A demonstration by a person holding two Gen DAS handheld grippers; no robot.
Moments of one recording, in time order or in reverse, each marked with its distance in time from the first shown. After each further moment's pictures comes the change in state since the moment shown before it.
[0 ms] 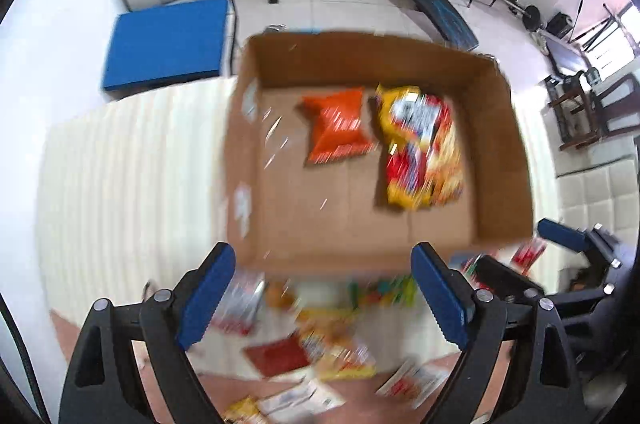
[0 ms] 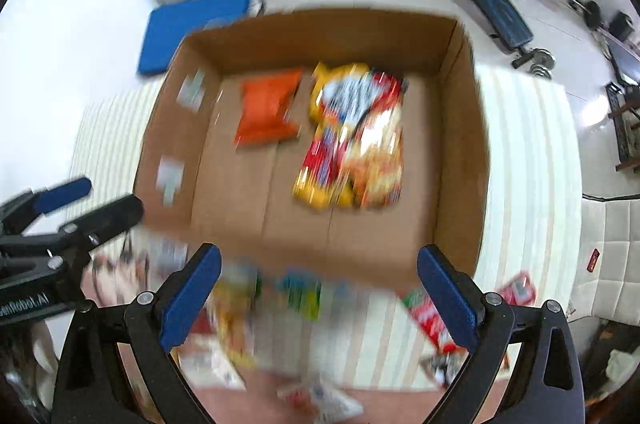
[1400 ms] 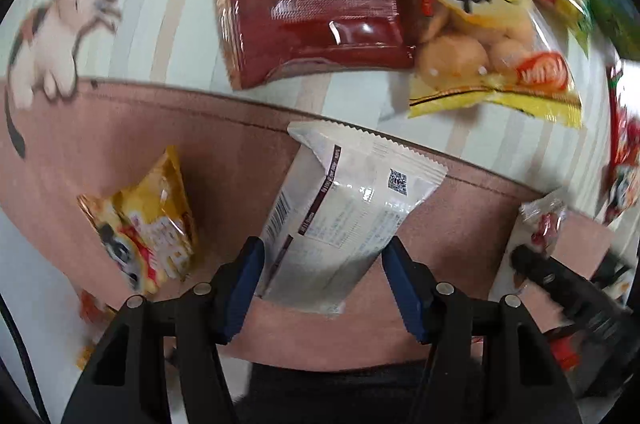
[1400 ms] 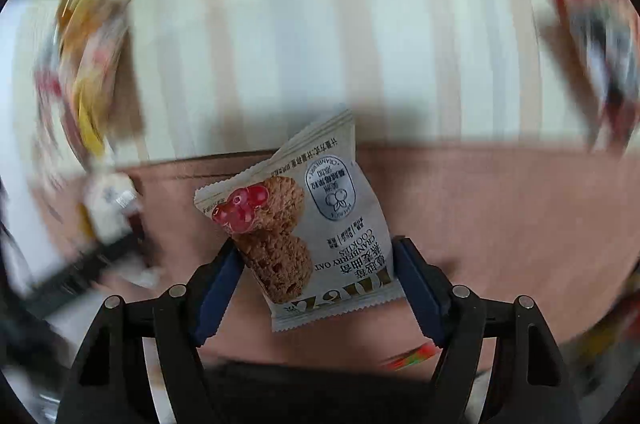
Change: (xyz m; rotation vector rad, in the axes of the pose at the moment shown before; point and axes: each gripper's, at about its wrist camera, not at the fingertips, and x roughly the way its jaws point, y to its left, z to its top) left arm 0.148 0.070 -0.257 -0.296 0.530 -0.004; right arm 0.178 -0.040 -0.284 0.323 0.529 0.071
